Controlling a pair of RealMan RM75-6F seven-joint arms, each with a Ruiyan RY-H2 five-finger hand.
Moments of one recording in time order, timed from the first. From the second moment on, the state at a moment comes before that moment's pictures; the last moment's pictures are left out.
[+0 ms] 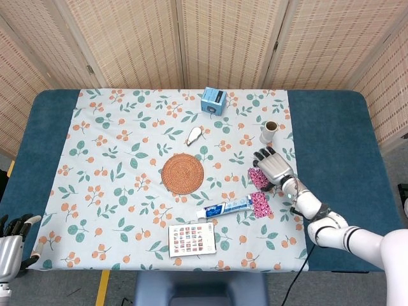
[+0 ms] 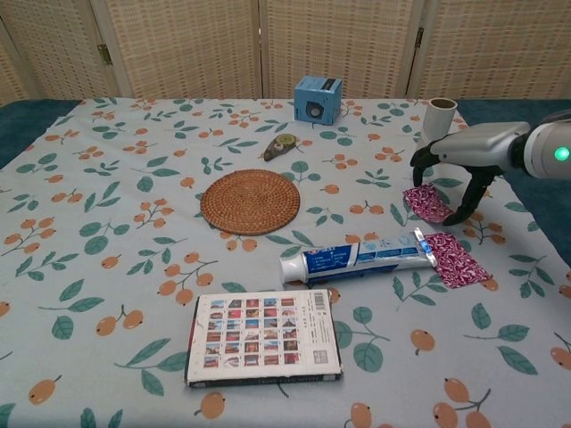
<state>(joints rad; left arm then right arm) 0.01 -1.18 0.00 -1.60 1.46 1.51 0.14 0.88 -1.45 0.06 -1.15 -1.13 0.59 -0.27</state>
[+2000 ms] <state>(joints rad) 0.01 -1.19 0.00 -1.53 1.47 1.50 0.06 0.69 -1.33 0.01 -1.55 -1.04 0.76 -0.28</state>
